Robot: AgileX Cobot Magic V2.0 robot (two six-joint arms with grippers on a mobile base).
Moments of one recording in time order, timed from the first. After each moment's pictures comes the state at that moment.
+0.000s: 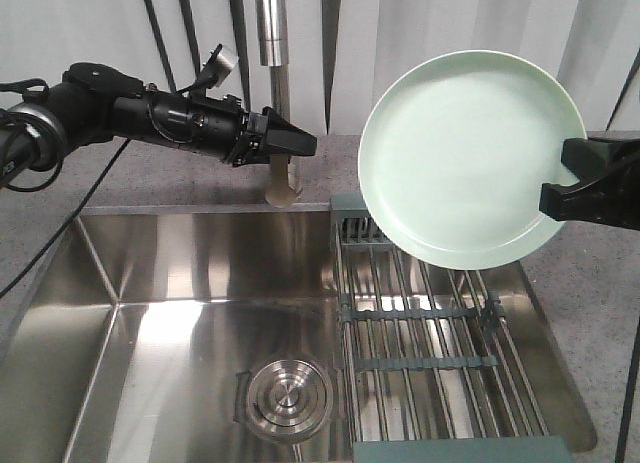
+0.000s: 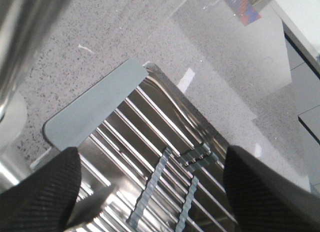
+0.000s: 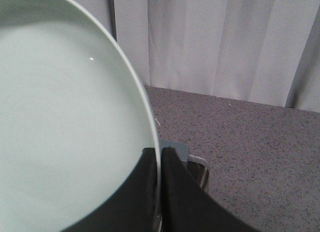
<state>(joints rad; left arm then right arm) -0.16 2.27 -2.00 -1.26 1.17 0.82 0.12 1.02 -0.81 0.46 0.21 -0.49</state>
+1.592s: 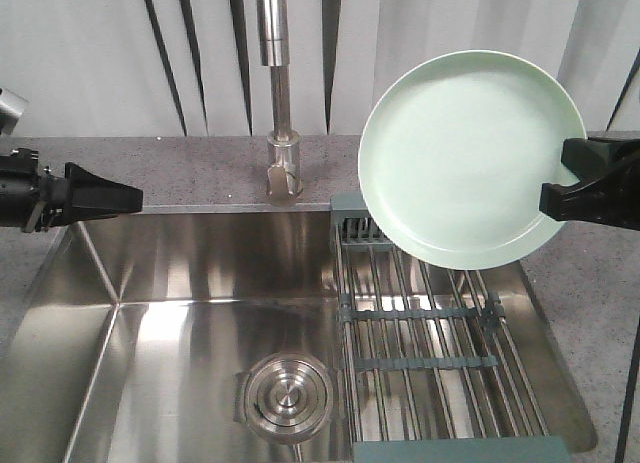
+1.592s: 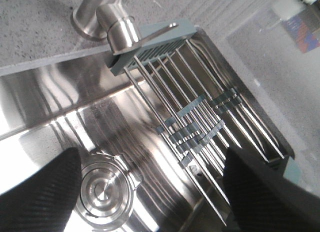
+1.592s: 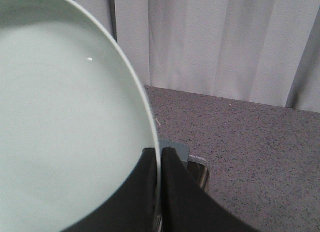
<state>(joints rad) 0.25 1.70 -1.17 -1.25 1.20 1.14 0.12 1.02 -0.81 0.46 0.21 -0.49</state>
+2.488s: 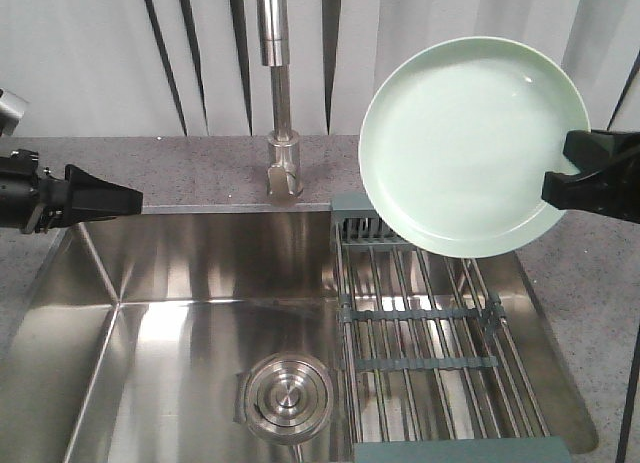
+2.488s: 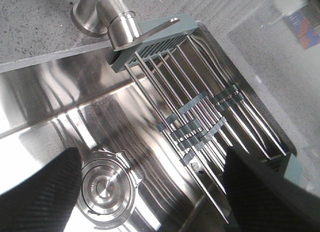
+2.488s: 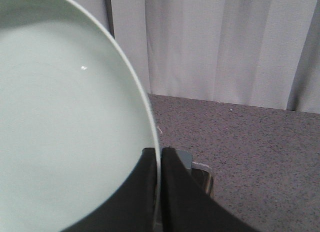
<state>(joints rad) 0.25 1.70 -1.17 -1.24 1.20 1.14 0.12 1.02 -0.81 0.51 0.19 -0.48</state>
